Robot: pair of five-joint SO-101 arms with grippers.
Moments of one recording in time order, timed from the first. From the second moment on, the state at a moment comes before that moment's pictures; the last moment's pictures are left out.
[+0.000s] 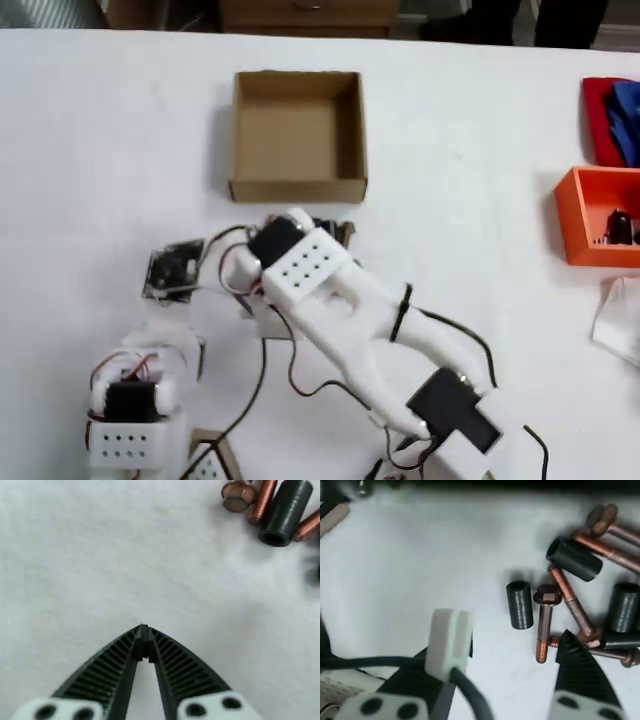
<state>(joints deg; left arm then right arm) -8.1 -98.2 95.8 71.5 -4.7 -49.1 -1.1 12.1 86.9 43.4</state>
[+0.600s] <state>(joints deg) -8.3 -98.0 95.9 71.6 -4.7 -48.2 1.3 12.9 79.0 36.2</state>
